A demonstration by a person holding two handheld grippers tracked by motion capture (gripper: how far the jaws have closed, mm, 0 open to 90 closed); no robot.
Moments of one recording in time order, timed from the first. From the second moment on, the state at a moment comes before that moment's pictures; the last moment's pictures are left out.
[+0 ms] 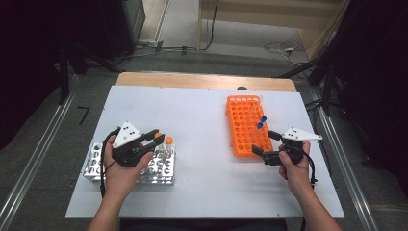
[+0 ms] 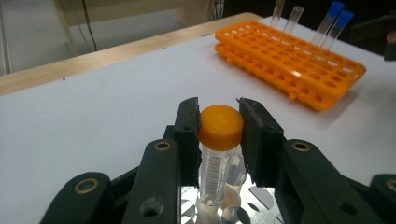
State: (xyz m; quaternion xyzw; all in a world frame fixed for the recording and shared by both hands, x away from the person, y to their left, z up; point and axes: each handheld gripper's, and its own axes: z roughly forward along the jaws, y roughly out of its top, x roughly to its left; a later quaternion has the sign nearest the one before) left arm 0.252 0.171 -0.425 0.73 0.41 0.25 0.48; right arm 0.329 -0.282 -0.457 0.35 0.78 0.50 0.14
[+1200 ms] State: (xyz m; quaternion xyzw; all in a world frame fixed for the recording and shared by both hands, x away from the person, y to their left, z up) left arm 0.244 0.161 -0.409 0.71 0.37 0.18 0.57; right arm 0.356 -0.263 -0.474 0.39 0.78 0.45 0.17
